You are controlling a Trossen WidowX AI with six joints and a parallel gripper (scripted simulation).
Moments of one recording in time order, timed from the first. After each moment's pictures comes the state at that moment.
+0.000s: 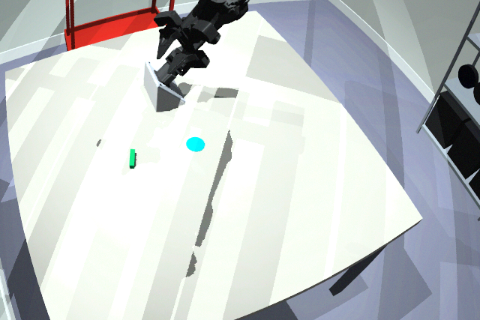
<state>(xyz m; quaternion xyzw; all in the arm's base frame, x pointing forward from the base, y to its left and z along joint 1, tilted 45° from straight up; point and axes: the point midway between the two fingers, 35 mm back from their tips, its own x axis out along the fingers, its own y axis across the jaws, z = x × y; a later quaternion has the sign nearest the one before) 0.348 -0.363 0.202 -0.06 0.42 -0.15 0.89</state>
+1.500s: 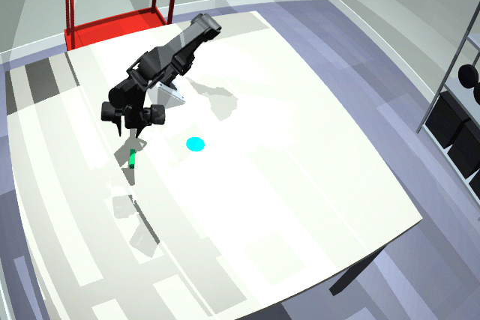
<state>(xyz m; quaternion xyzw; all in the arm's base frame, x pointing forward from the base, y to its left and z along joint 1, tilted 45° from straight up) 0.285 -0.230 -0.053 0.30 0.66 0.10 0.68</state>
